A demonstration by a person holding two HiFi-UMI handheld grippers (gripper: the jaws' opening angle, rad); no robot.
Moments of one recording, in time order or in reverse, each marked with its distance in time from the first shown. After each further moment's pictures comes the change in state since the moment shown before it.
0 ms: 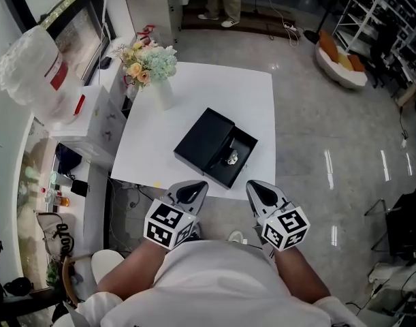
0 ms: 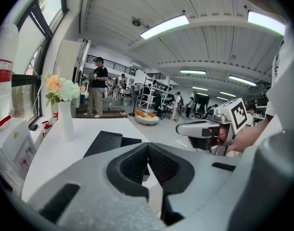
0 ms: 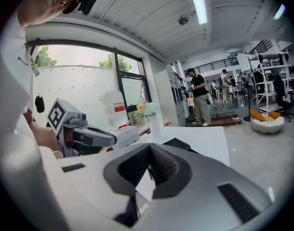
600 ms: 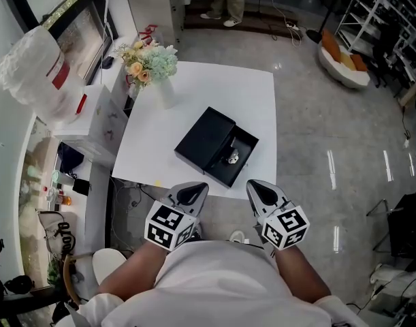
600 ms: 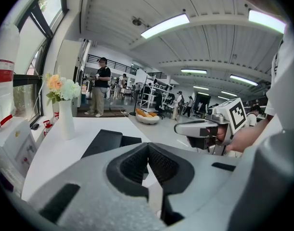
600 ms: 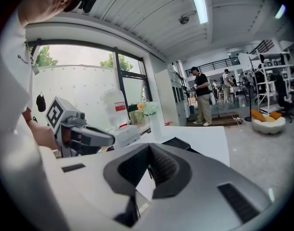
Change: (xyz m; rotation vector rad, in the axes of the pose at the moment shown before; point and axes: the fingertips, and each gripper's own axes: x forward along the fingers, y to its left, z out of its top) left arm -0.001 -0.007 -0.006 -0.005 0.010 0.014; right arm -0.001 -0.003 -0.005 -0.008 0.003 0.014
